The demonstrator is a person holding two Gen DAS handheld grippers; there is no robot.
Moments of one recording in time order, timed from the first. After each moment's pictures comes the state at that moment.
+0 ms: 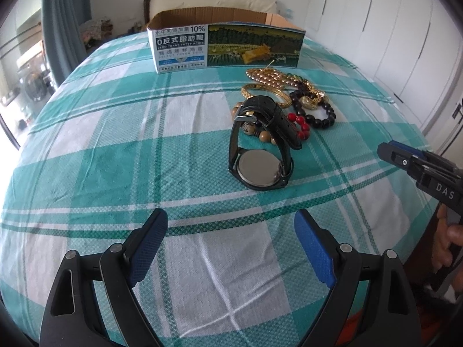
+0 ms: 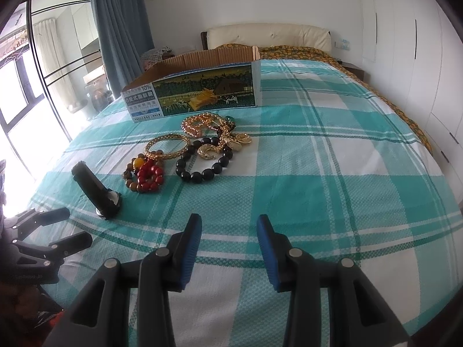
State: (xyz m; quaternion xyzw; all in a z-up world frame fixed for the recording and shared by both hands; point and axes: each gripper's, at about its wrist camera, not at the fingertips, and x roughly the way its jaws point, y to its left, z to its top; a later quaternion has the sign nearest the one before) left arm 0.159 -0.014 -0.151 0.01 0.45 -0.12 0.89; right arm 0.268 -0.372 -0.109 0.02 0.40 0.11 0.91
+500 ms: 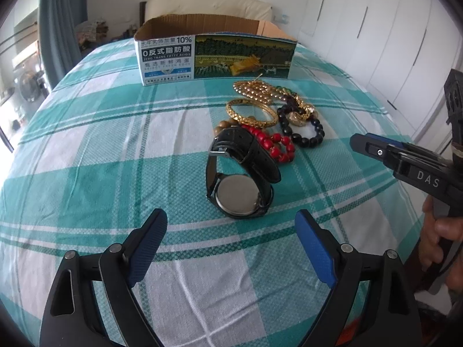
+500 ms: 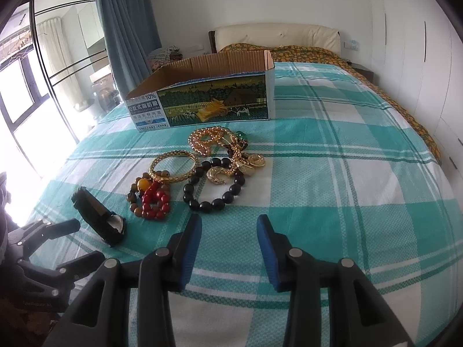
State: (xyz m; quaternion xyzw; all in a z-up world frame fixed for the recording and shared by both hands) left arm 0.173 -0.028 -0.141 0.00 0.43 -0.14 0.89; right arm 0.303 -0.360 -0.099 0.02 0.40 0.13 0.91
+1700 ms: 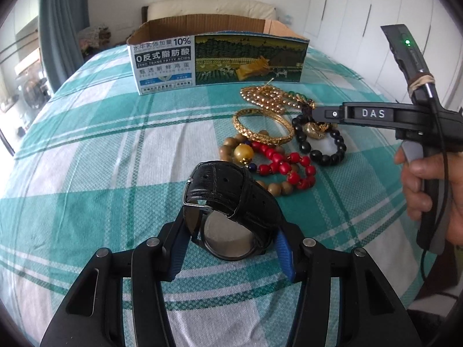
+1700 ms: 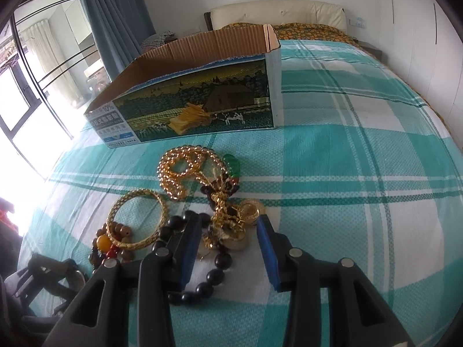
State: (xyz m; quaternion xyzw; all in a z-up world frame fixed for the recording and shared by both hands) left arm 0.205 -0.037 -0.153 0.01 0.43 -0.12 0.90; right arm 0.412 -0.353 -0.128 0.04 0.45 0.14 0.88
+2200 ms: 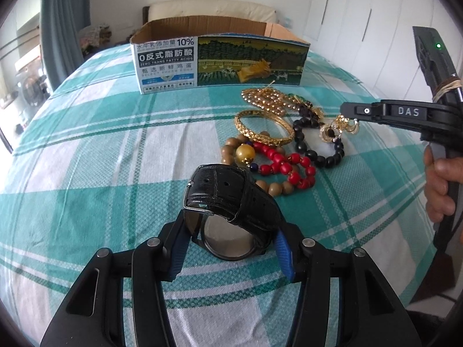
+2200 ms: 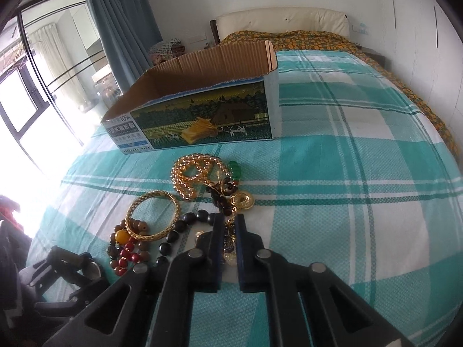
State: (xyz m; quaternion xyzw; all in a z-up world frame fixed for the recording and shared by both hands) left arm 0.200 -0.031 -0.152 0.00 0.42 -0.12 0.90; right arm 0.389 -0.369 -0.101 0.06 0.43 0.16 0.88
